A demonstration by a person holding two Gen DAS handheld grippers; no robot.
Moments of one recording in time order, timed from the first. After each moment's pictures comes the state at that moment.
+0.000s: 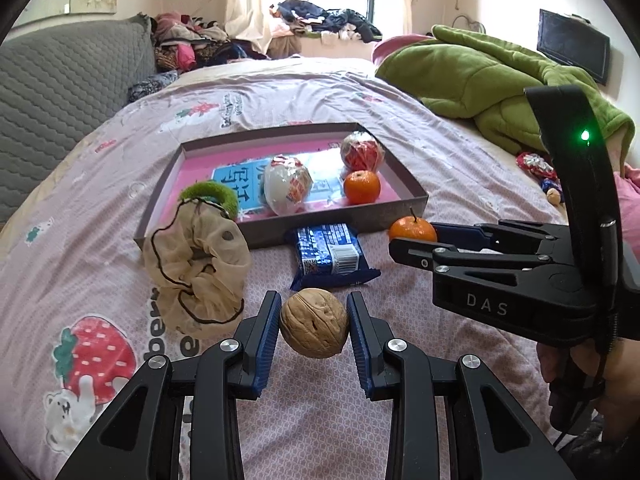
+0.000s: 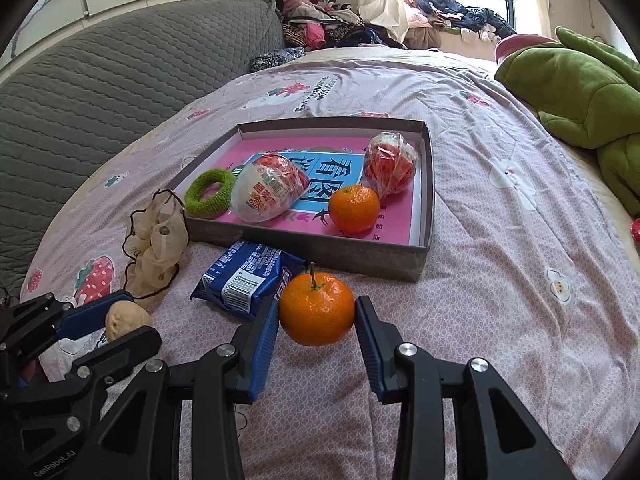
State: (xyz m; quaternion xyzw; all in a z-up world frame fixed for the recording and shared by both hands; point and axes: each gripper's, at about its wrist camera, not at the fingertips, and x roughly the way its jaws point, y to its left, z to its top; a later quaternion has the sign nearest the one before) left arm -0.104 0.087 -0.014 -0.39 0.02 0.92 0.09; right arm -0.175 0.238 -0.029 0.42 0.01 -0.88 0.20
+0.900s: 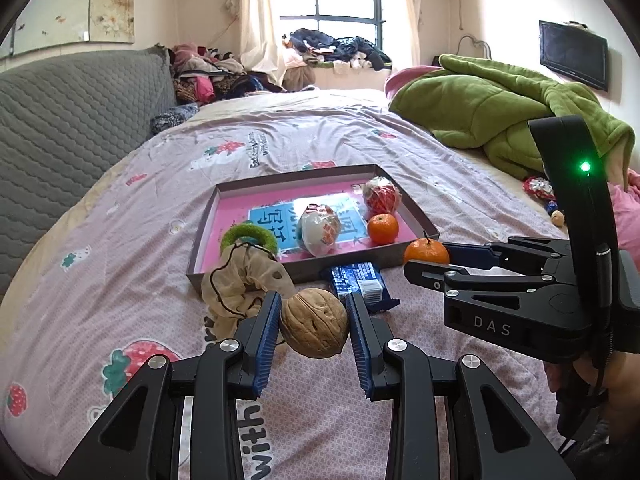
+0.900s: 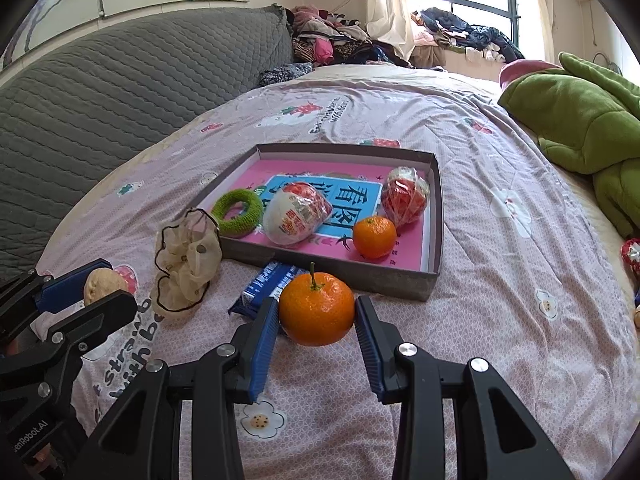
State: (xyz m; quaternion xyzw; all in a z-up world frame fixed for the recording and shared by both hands) left arm -0.080 0.068 0.026 -0.33 0.04 0.94 0.06; right arm -0.159 0.223 0.002 0.39 0.02 -0.90 0.21
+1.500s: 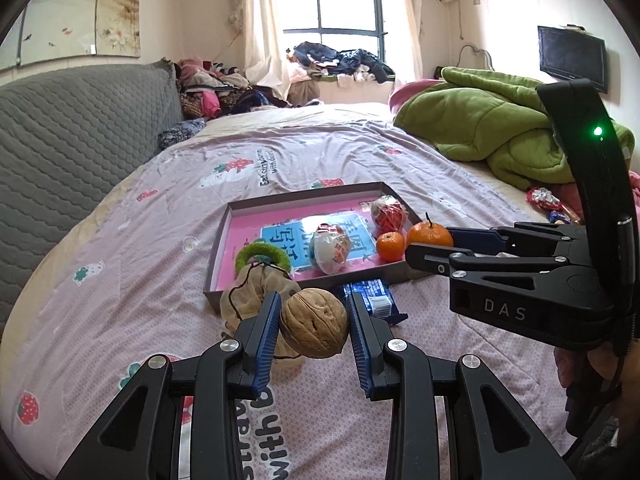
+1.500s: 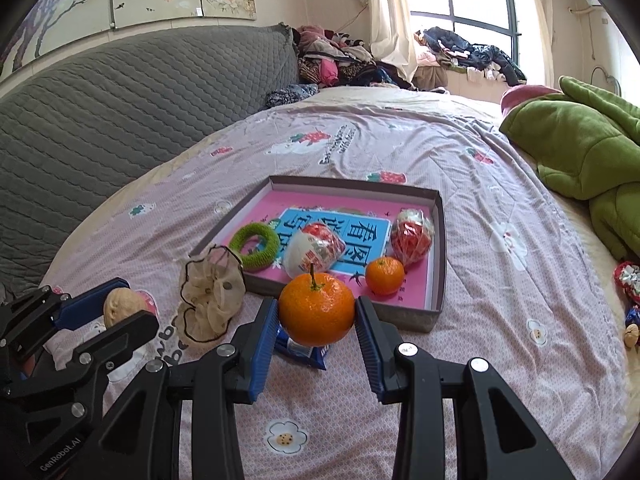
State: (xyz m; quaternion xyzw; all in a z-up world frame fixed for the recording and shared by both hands) left arm -0.073 0.060 0.041 -0.31 0.04 0.95 0.05; right arm -0.153 0.211 0.036 0.36 0.02 -0.91 0.21
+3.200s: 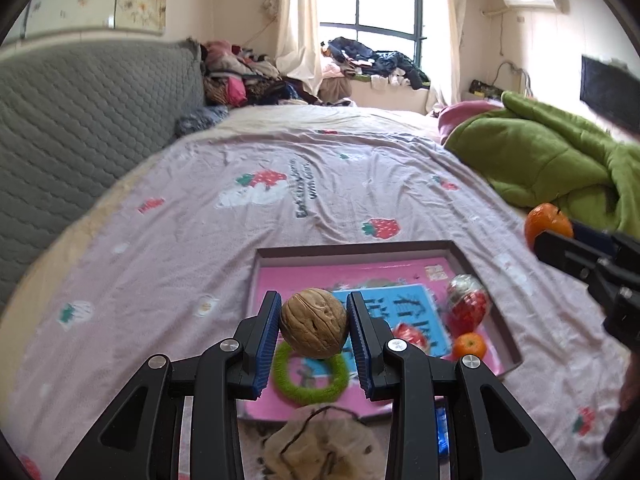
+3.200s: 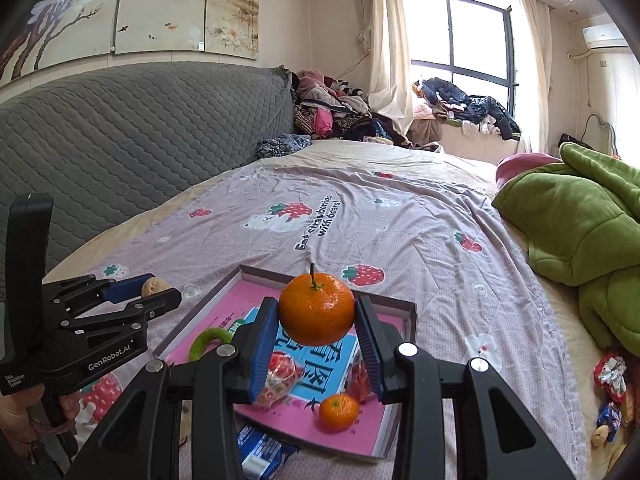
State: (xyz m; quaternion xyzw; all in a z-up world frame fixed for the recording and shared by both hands) left arm -0.235 0.007 0.057 -0.33 -0.02 0.95 0.02; right arm -0.240 0.207 0.094 0.27 0.05 -0.94 0.20
